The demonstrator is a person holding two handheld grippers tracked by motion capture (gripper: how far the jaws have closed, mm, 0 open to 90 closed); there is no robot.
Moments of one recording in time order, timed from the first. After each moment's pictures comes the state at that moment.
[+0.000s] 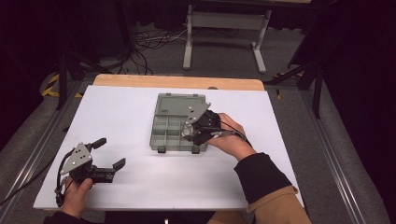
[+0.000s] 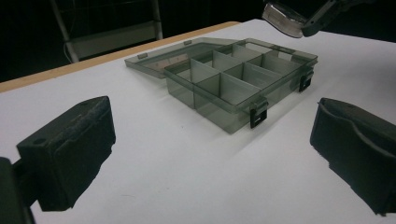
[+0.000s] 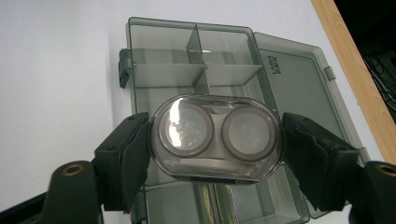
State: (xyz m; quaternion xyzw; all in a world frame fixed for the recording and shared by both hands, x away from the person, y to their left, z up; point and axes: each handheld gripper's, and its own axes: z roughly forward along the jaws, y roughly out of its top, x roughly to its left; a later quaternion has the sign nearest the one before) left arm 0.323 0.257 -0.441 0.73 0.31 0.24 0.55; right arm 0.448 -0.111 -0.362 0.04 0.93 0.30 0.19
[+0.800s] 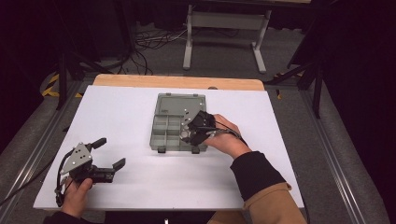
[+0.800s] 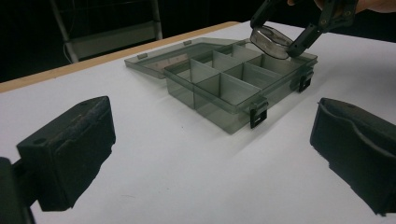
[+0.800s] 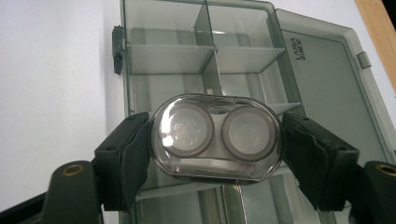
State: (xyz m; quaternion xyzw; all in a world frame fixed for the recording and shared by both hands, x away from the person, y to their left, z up) left arm 0.323 0.257 -0.441 0.73 0.31 0.24 0.55; right arm 0.463 -0.101 -0.385 0.04 0.95 0.28 0.16
